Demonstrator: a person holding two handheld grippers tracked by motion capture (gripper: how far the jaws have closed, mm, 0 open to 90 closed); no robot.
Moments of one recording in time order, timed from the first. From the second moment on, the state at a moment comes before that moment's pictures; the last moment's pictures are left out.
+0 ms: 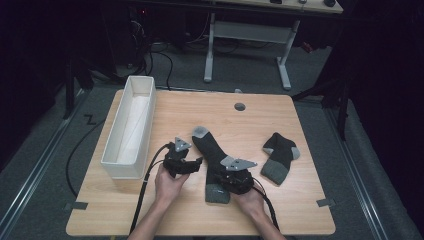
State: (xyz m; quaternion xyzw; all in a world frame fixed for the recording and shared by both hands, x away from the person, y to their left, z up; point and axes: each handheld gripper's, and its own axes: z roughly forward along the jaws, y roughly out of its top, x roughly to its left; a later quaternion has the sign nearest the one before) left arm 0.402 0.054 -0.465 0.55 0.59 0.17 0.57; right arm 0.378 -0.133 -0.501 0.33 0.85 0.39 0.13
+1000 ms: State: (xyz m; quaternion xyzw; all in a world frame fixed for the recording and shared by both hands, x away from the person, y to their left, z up) left arm 0.404 0.030 -0.490 0.60 0.56 0.18 0.54; right arm 0.384 -0.130 -0.465 0.32 0.85 0.41 0.12
